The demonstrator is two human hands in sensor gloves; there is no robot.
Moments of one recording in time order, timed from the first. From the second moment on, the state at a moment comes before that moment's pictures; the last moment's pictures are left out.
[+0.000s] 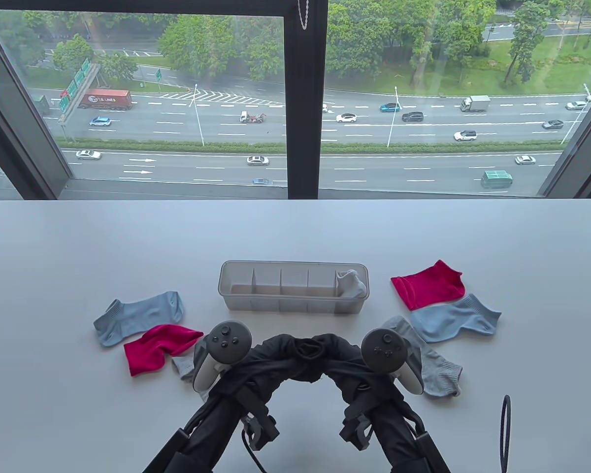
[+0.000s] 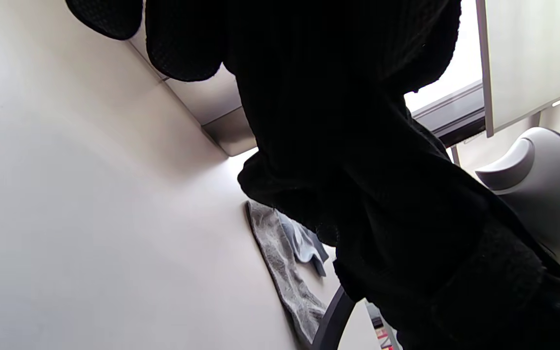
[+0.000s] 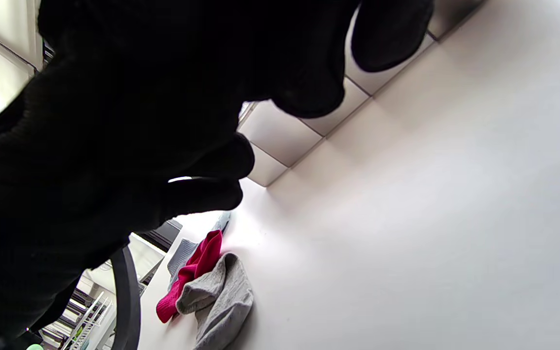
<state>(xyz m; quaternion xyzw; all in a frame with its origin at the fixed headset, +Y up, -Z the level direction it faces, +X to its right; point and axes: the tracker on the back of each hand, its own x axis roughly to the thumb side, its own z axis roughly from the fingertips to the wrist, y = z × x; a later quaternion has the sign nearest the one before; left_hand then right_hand) -0.134 -0.718 -0.310 -0.12 -0.17 0.49 0.84 0.096 -0.729 -0.304 0.19 0.11 0.87 0.44</state>
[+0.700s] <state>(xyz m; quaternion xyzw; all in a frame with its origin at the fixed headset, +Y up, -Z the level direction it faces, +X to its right) -0.150 -0.719 -0.308 -0.05 -0.13 0.57 0.81 0.099 -0.719 -0.299 0.07 0.05 0.82 0.56</state>
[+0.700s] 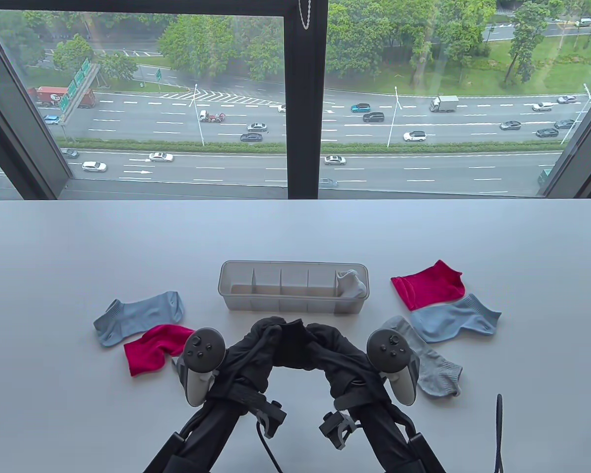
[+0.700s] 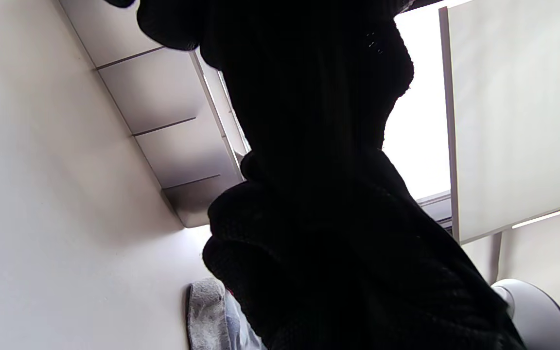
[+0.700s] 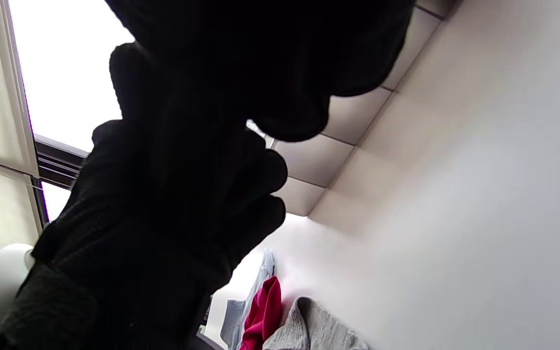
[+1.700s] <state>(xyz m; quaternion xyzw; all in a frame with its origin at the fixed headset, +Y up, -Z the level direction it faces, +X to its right) -0.137 -0.717 -0.309 -0.17 -0.15 0.10 0.97 0.025 -0.664 -0.427 -0.06 -0.01 1.00 0.01</state>
